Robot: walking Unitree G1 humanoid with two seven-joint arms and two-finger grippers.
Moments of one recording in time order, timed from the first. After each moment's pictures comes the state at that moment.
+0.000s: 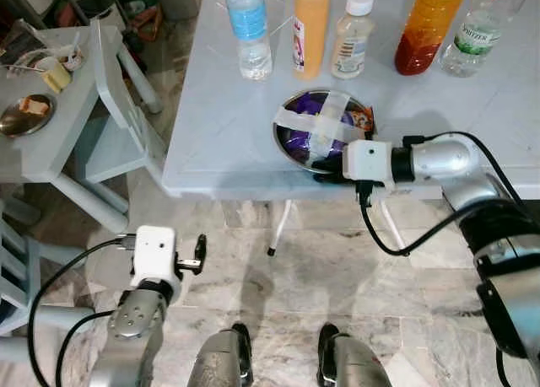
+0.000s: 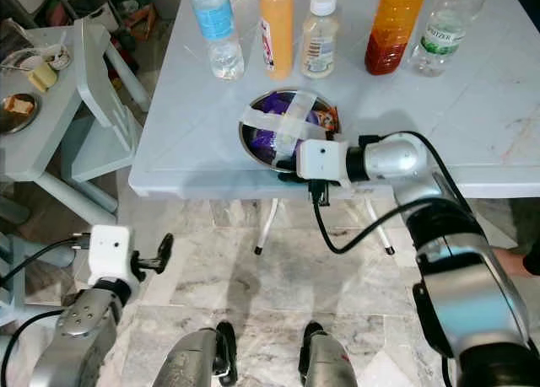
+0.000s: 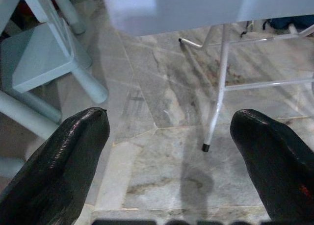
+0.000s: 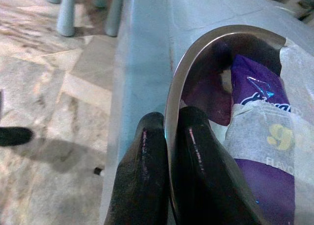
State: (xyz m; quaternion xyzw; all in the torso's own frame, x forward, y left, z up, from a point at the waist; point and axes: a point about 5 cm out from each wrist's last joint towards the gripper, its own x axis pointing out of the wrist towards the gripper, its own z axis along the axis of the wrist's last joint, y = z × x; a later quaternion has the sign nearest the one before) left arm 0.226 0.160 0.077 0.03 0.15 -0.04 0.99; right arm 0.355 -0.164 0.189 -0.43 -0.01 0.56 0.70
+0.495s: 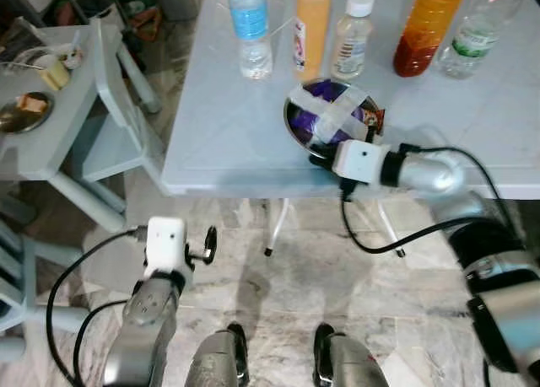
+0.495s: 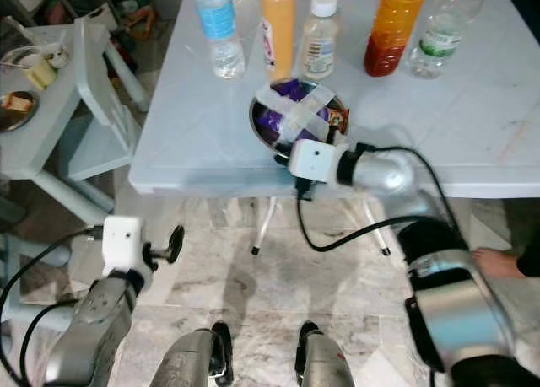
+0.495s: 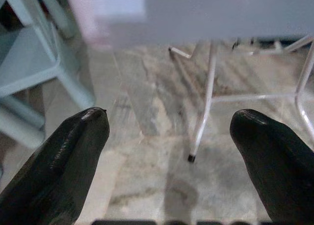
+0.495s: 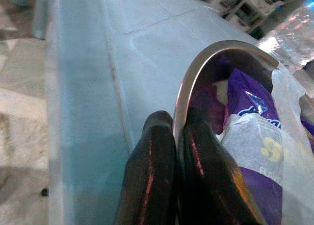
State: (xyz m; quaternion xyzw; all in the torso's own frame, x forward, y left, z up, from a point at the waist) left arm 0.243 0.148 0.080 0.01 0.13 -0.04 0.99; right arm 0.357 -0.151 0.180 -0.42 -0.10 0.45 0.78
